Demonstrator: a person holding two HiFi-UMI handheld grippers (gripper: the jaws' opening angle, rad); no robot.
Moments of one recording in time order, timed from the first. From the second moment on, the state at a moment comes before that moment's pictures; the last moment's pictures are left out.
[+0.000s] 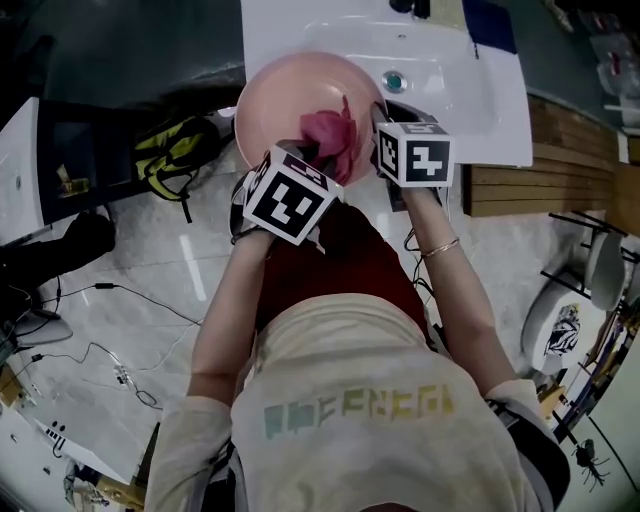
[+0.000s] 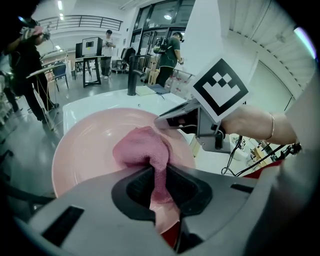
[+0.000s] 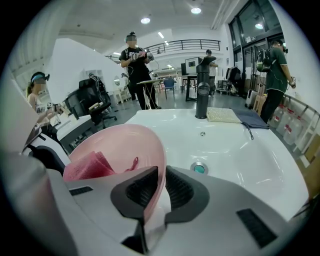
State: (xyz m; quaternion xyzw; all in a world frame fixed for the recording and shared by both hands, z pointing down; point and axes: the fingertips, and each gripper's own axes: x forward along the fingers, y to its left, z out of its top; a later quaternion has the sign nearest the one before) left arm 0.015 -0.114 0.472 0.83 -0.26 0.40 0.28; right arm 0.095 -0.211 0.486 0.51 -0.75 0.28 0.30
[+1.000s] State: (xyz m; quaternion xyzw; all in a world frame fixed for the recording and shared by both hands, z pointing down) left arm -0.098 -0.145 0.461 0.79 -0.38 0.41 0.27; right arm 0.086 -0.200 0.485 0.52 -0.75 0.28 0.30
